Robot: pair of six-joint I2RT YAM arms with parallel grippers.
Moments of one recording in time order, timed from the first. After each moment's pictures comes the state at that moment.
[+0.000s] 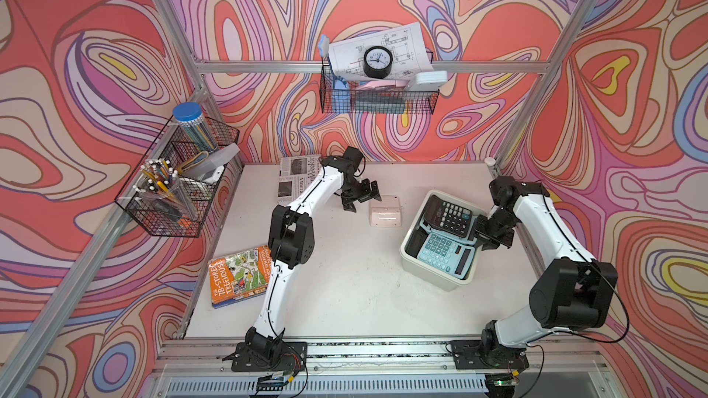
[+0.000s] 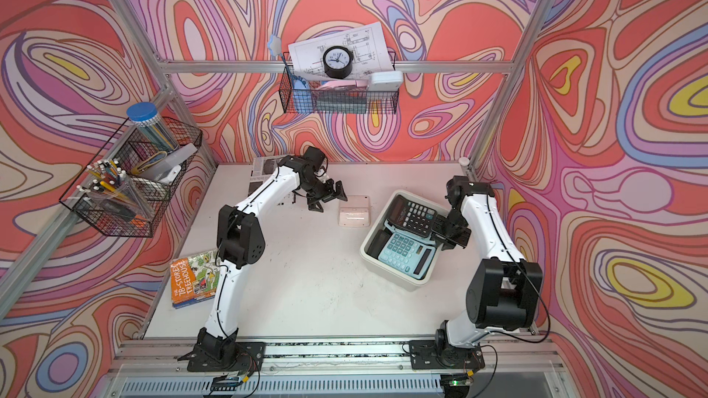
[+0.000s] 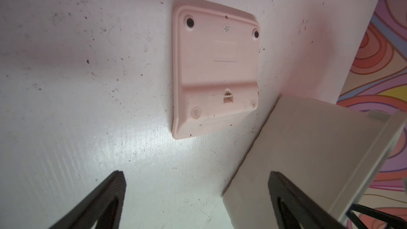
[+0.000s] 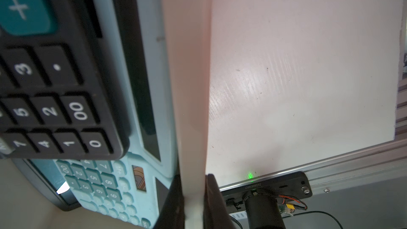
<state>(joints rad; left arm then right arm) -0.44 2.38 2.28 -1.13 0.39 -0.58 -0.12 1.57 1.38 -1.39 -0.10 0.41</state>
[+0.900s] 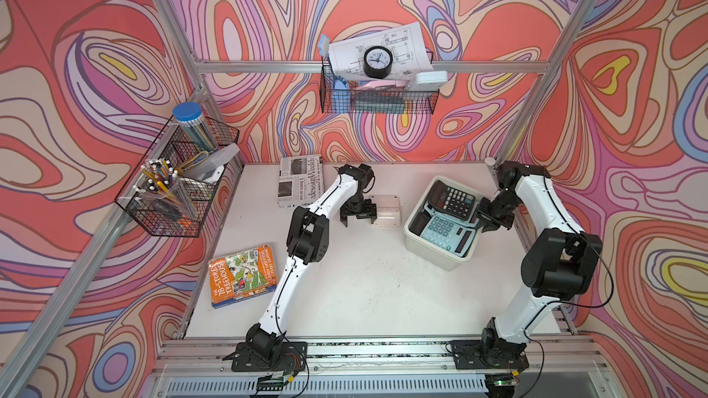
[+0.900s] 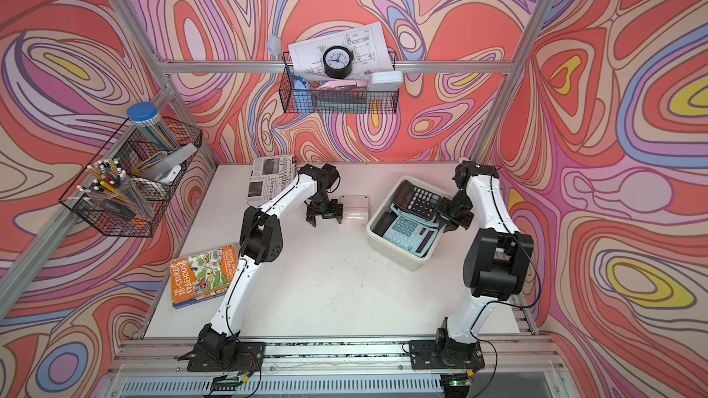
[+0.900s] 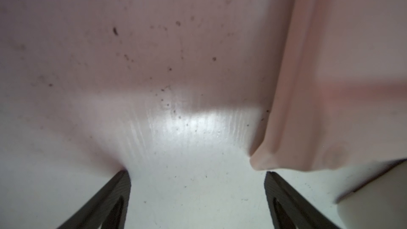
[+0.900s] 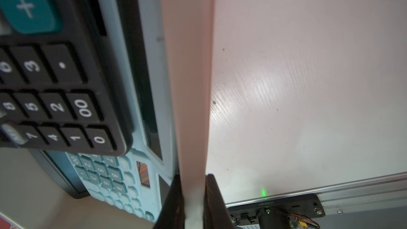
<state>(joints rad) -0.47 2.56 2.39 -1.38 0.16 -0.49 -0.20 1.83 1.66 -1.40 -0.17 0.38</state>
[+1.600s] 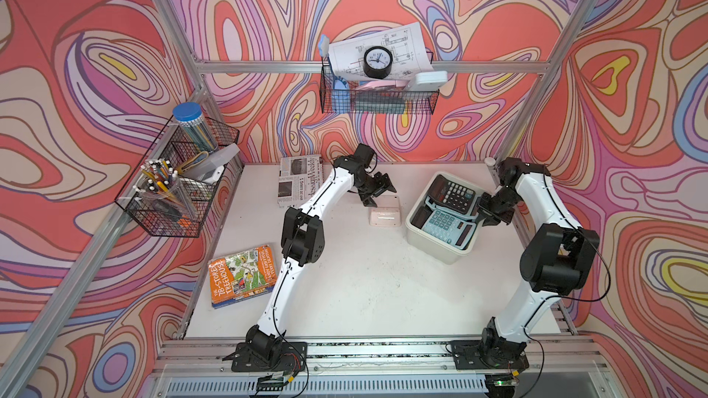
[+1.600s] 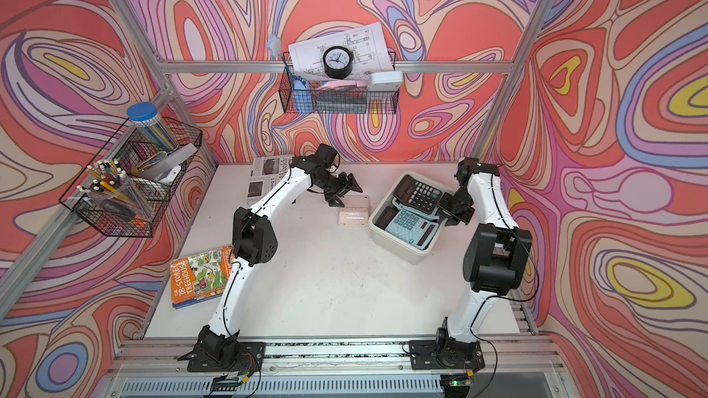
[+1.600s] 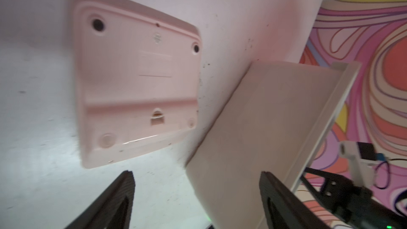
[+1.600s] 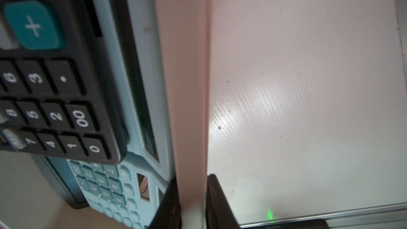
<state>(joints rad) -0.49 2.50 2.44 -0.92 0.60 -0.95 -0.21 1.85 1.66 -1.33 -0.18 0.38</state>
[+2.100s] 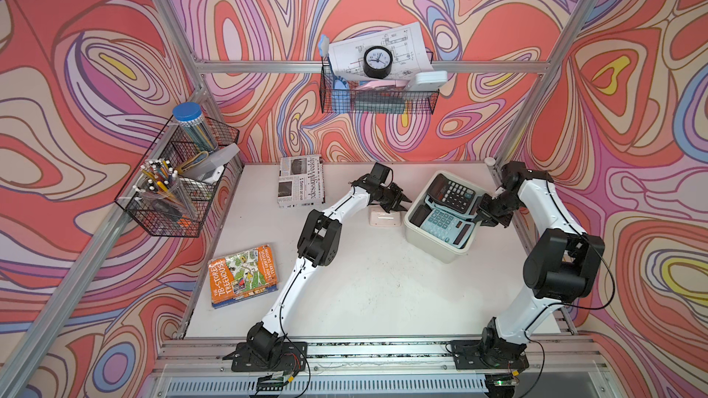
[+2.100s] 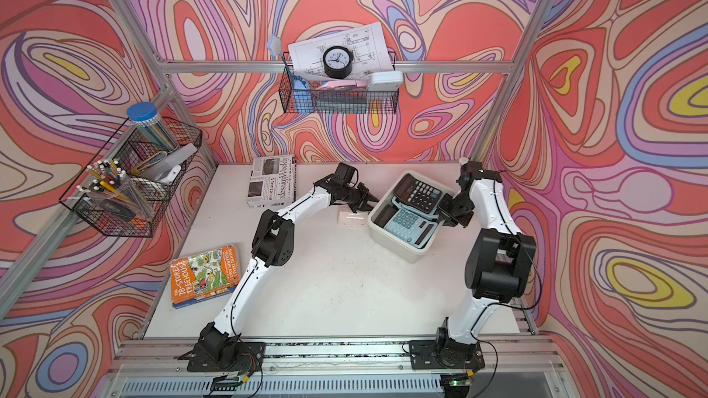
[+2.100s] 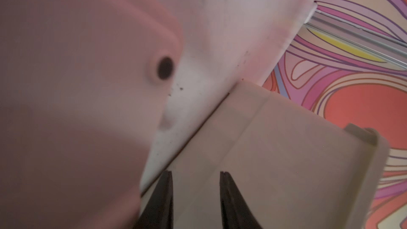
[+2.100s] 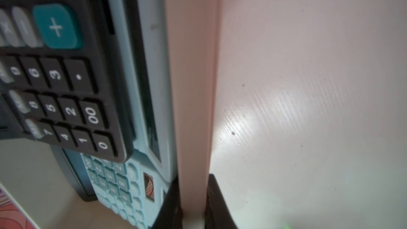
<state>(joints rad) -0.55 2.70 2.39 -0.53 0.69 -1.41 -0.23 1.78 1.55 -1.21 -0.26 0.40</state>
